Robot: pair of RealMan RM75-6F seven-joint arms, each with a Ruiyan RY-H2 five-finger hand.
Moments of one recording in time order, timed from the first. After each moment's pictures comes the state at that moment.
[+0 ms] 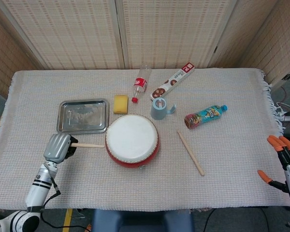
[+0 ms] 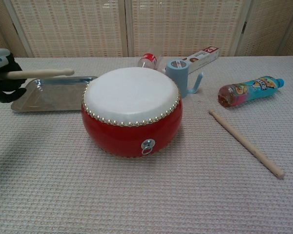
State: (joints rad) left arm -0.48 -1.37 -0.21 -1.64 1.23 1.17 0.27; right arm 0.01 -1.03 0.05 -1.57 -1.69 1.69 0.22
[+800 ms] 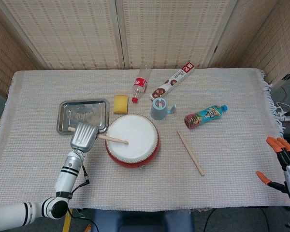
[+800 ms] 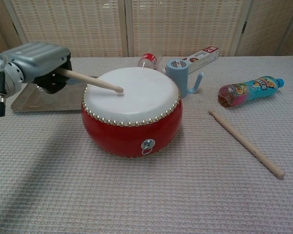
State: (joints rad) left arm -0.73 -1.55 -0.24 -1.62 0.97 1.19 0.84; right arm 0.01 -1.06 0.04 -1.51 -1.68 1.70 0.30
